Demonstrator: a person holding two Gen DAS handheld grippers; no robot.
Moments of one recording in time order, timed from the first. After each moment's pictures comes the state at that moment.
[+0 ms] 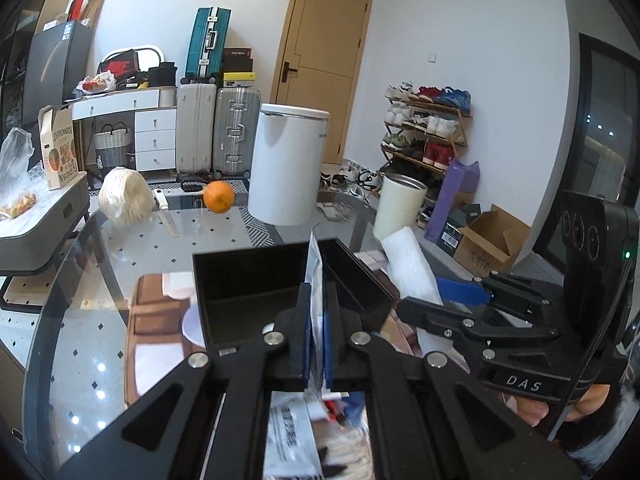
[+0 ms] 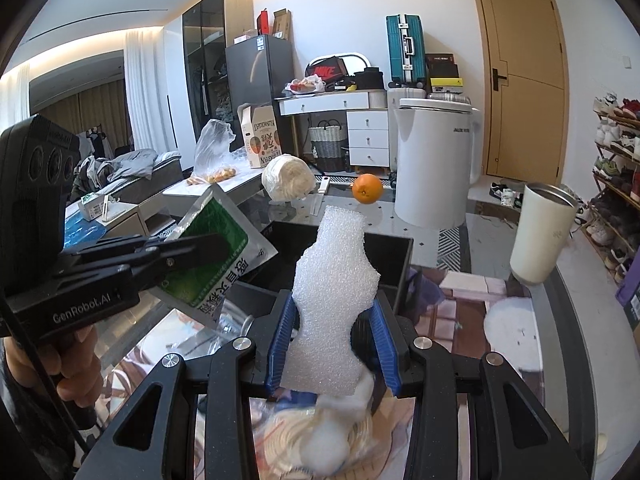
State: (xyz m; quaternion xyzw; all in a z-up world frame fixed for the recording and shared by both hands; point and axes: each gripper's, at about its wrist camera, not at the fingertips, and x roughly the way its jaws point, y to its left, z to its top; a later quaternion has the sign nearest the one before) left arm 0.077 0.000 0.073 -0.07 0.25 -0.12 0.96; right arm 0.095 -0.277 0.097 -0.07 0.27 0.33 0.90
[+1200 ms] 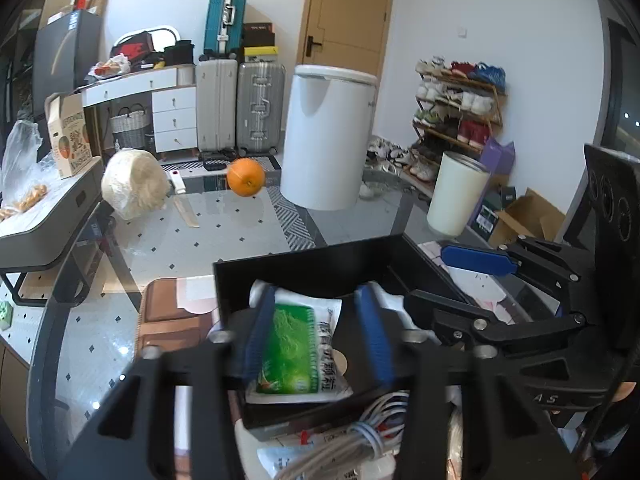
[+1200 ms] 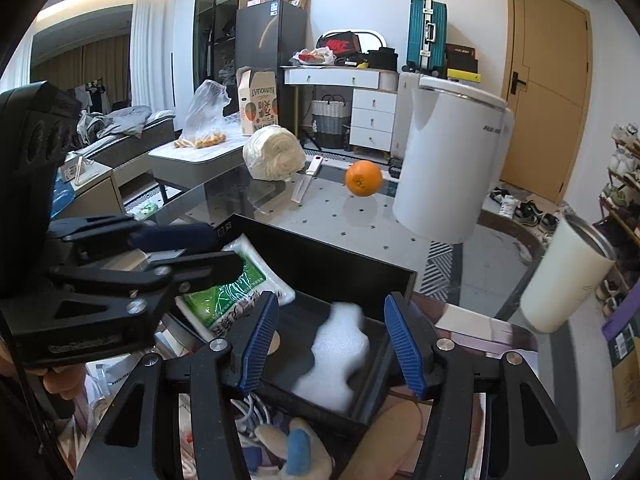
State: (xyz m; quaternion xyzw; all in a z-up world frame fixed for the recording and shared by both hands) left arm 0.141 0.012 0.050 -0.05 0.30 -0.07 0.95; right arm 0.180 -0.224 0.079 -0.15 0.30 0.32 0.89
